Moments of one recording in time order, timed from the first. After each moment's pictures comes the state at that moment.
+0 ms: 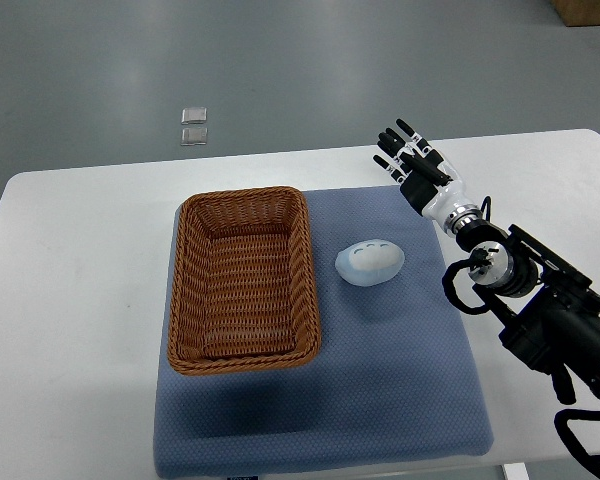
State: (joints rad) left arm -0.06 0.00 -0.08 -0.21 0.06 0.02 0.00; right arm 0.62 -0.04 1.02 0.73 -0.23 0.14 0.20
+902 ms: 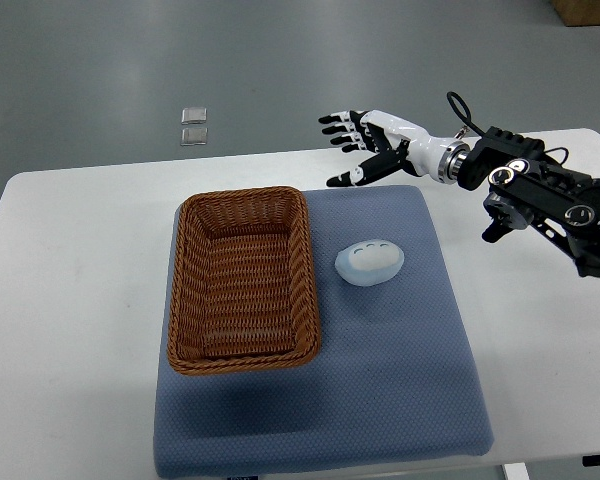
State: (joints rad) left arm -0.07 0.00 -0.08 -0.22 0.06 0.02 0.00; right arm 1.06 -0.34 0.27 0.89 -0.80 0.18 0.11
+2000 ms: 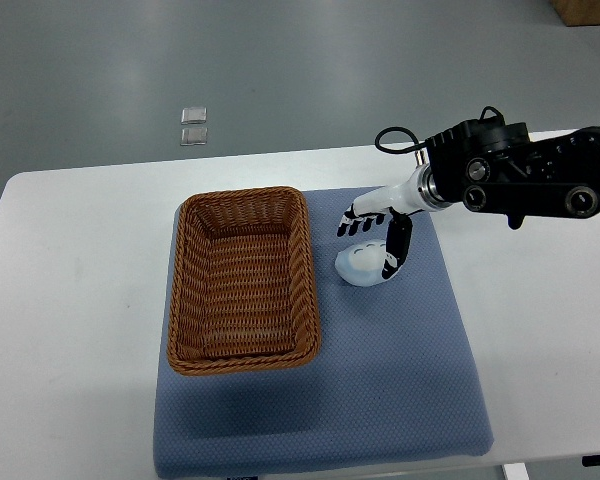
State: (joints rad) left arm -0.07 0.00 -0.08 -0.21 0.06 0.02 0.00; right arm 1.52 -0.37 -0.44 1.23 -0.76 0.24 -0.16
